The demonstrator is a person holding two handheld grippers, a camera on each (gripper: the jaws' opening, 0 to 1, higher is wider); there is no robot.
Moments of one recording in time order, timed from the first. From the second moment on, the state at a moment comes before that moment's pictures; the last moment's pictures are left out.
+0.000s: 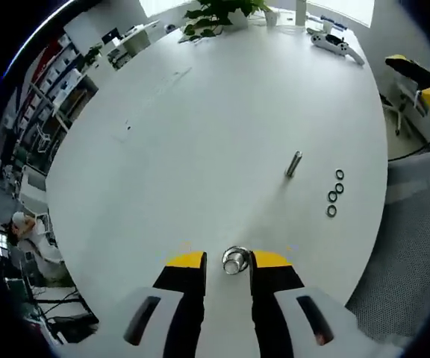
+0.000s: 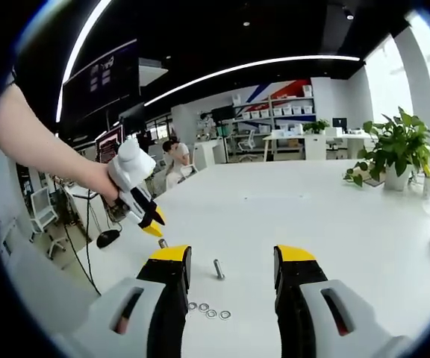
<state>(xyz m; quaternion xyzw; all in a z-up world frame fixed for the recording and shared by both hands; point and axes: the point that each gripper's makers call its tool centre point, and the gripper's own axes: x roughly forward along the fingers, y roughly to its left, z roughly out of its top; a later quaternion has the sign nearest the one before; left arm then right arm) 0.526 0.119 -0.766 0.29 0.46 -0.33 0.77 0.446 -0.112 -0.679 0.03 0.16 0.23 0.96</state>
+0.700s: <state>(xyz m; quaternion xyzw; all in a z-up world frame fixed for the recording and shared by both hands) 0.473 0.114 -0.689 0.15 0.28 -0.27 0.91 0.439 -0.093 -0.679 -0.02 0.16 0.26 0.95</state>
